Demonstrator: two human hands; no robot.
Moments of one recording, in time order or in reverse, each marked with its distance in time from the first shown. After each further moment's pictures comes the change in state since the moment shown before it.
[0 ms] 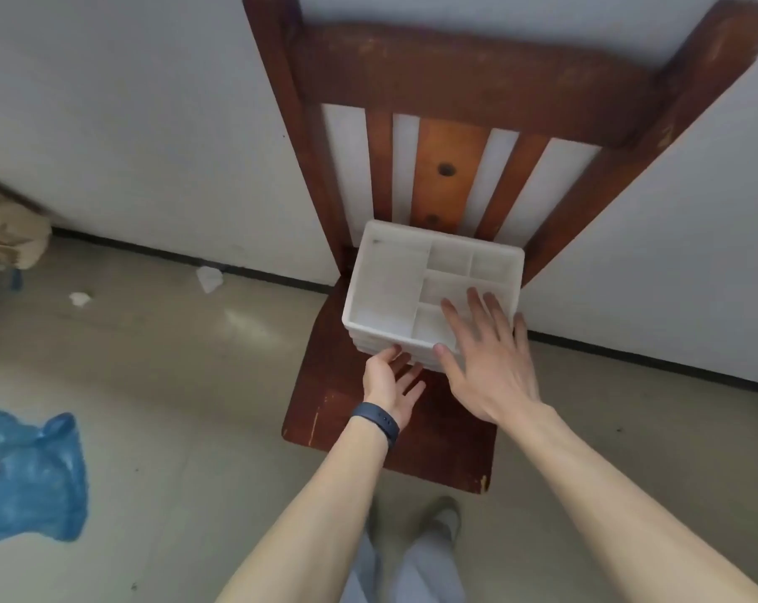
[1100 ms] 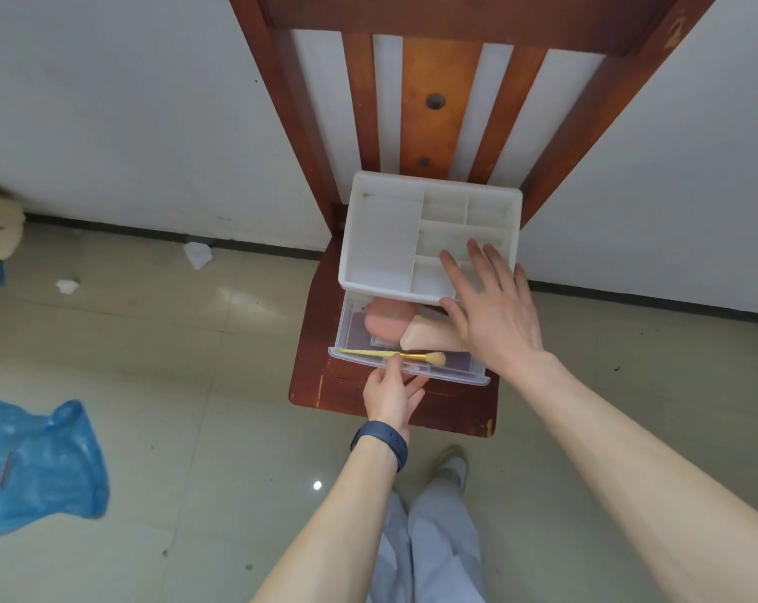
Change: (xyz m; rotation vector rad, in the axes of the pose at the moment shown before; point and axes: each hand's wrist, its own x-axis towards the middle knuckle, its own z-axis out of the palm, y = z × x) left_hand -0.022 -0.052 -0.052 0.238 0.126 0.061; right_hand -0.008 0.000 0.008 -0.065 0.058 -0.006
